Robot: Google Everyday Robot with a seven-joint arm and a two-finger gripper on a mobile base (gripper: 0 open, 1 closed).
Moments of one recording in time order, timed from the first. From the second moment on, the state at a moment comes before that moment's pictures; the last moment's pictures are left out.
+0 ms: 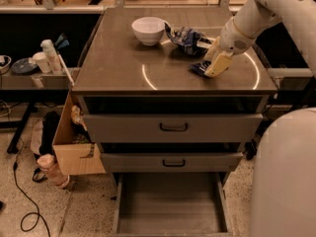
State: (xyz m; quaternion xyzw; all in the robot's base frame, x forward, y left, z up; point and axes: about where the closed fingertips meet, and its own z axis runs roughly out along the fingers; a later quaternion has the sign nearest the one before) arm 0.693 -0.187 0.837 -0.65 0.73 0.08 0.22
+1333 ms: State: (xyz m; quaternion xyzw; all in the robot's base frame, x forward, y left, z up) arm 0.695 -0.177 0.857 -0.66 0.72 0.06 0.22
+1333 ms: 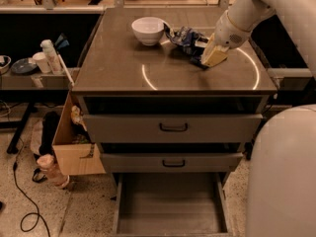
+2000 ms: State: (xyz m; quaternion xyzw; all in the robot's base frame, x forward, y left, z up) arm 0.694 -0.171 0.873 -0.67 0.71 0.04 0.22
